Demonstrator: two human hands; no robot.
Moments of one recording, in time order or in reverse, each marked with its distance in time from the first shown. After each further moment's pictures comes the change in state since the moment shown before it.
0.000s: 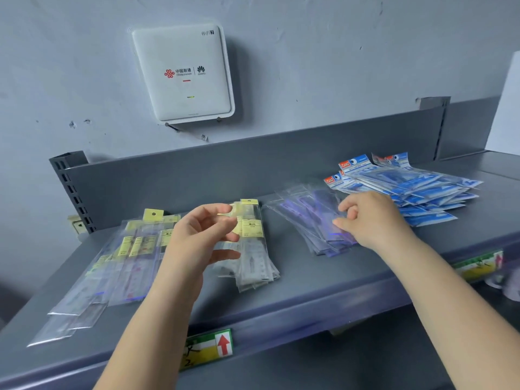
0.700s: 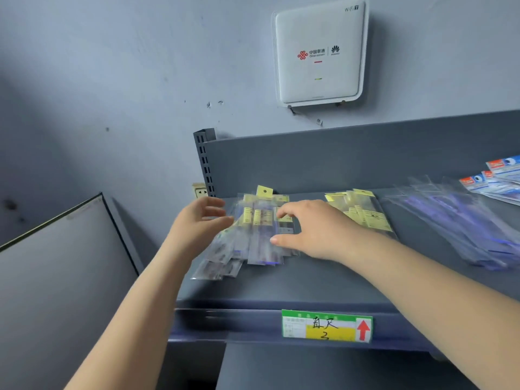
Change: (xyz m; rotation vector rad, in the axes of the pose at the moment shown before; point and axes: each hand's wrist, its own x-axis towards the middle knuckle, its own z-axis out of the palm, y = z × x) left_hand -0.010 0.013 -0.174 0.587 0.311 -0.090; right_hand -0.048 -0.209 0.089 -0.015 -0.491 -0.587
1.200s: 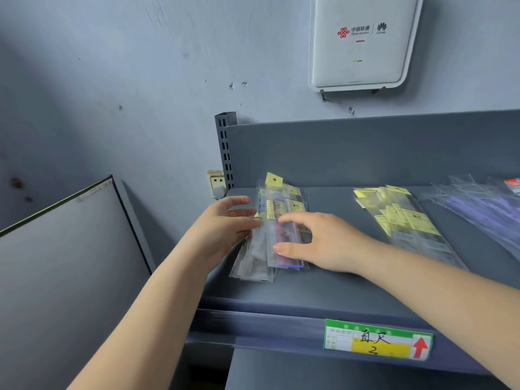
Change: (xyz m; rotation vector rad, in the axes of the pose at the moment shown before) left_hand 0.013 -0.022 -0.004 -0.471 -0.182 -0.206; right_hand 0.019 -0.015 0.035 0.194 -0.096 -0.029
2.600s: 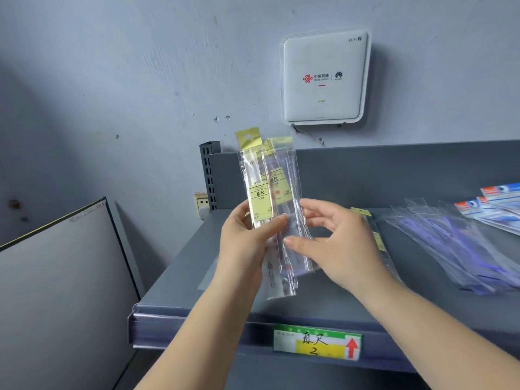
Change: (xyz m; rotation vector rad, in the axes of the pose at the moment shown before) left_hand -0.043 0.016 0.099 -0.349 0.103 0.266; right_hand -0.059 0.013 -0.035 0.452 0.573 -0.047
